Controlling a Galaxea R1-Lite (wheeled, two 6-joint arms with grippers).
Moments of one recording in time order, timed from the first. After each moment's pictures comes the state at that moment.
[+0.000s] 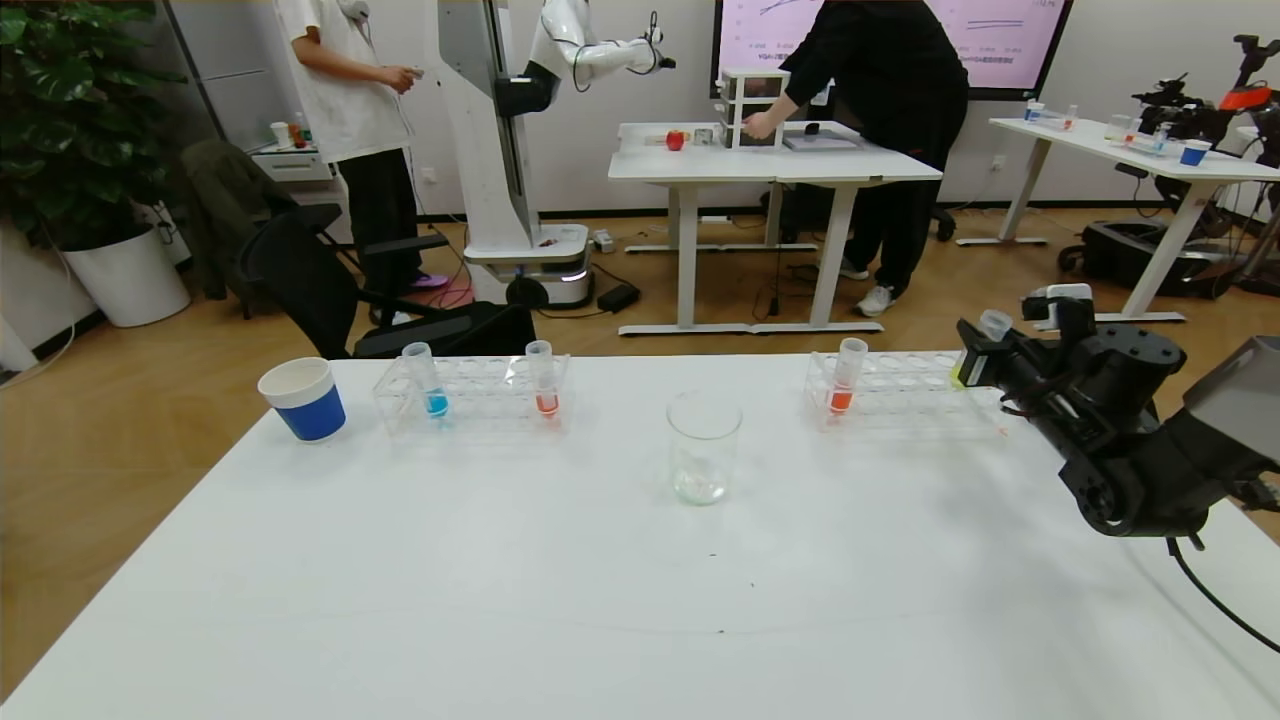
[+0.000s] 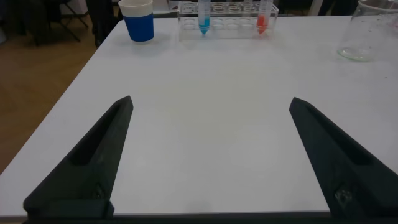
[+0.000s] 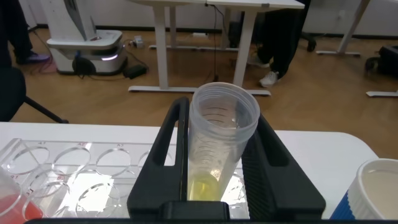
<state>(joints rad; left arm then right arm) 0.00 0.00 0.00 0.00 0.00 0.01 -0.10 2.29 -1.03 -1.36 0.05 0.00</state>
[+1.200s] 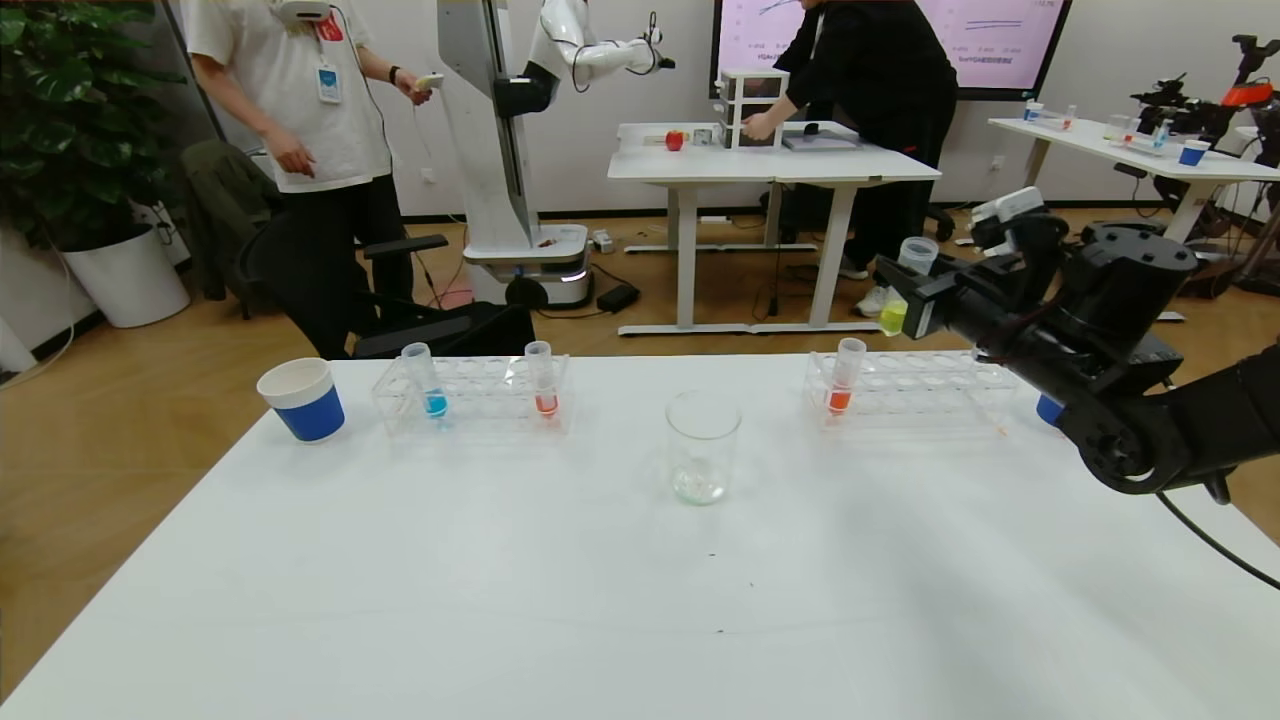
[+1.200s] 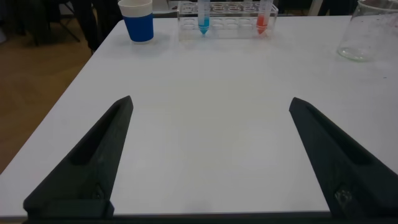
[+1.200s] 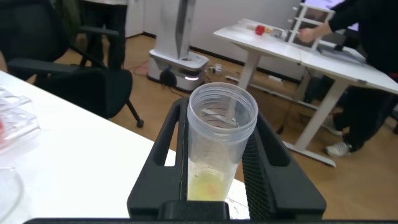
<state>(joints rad) 0.00 0.00 0.00 0.00 0.00 0.01 0.16 2.03 -1.06 -1.14 0.24 -0.14</state>
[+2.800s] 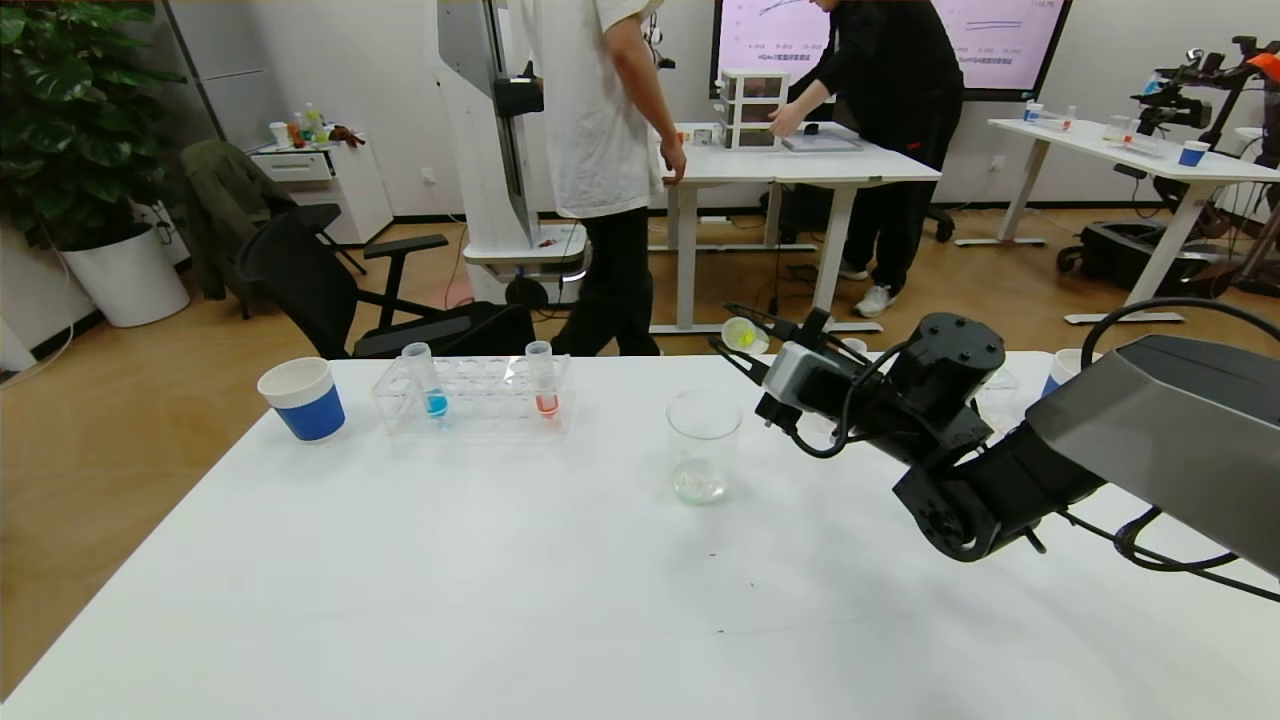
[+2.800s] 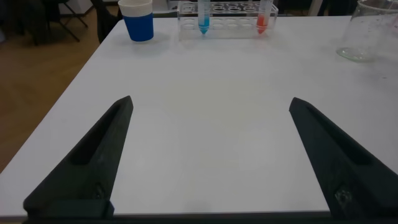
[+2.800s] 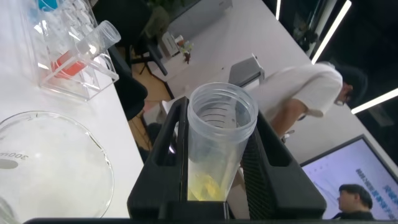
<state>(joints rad) 0.00 0.00 0.00 0.00 0.00 0.01 0.39 2.29 -1.11 -1.46 0.52 -0.89</state>
